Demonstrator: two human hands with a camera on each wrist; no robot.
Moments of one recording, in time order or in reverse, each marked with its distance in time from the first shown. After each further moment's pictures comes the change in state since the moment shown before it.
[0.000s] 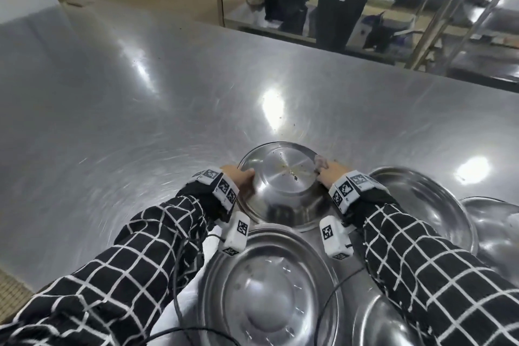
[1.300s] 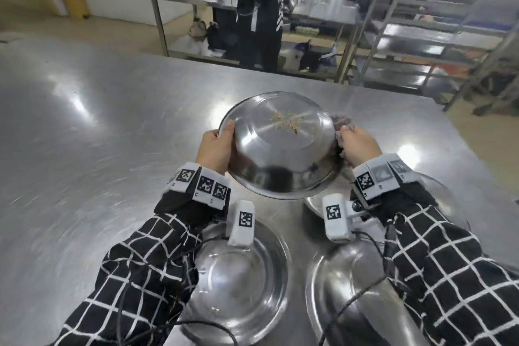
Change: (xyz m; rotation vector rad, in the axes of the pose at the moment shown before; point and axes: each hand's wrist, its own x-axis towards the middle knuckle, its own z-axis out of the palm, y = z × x) left_hand -0.097 0.074 -0.009 -0.888 0.146 0.405; right_hand -0.127 0.061 -0.108 0.666 0.548 0.080
